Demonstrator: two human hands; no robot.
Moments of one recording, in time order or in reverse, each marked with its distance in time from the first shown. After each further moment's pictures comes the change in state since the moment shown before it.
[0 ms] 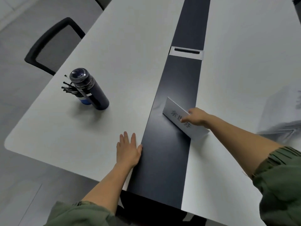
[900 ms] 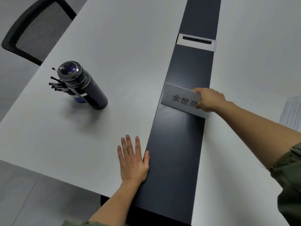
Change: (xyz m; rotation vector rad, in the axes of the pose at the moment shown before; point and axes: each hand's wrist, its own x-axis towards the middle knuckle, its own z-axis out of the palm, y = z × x) left_hand 0.014 -0.003 0.052 0.048 0.215 -0.019; right_hand 0.066 -0.034 -0.033 -0.472 0.189 -0.098
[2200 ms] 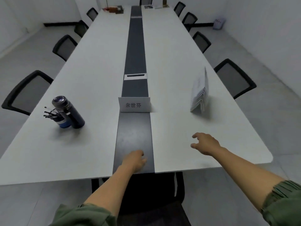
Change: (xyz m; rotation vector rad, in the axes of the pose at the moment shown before) left_hand -0.165 0.082 -0.117 -0.083 -0.471 0.377; right_hand -0.391 0.122 0.090 0.302 0.068 0.388
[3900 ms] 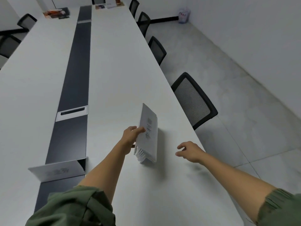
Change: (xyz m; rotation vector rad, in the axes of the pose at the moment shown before) left_hand 0.311 0.368 -0.134 -0.965 -0.104 0.004; right_hand 0.263 0.204 -0.175 0.482 -0.163 0.136
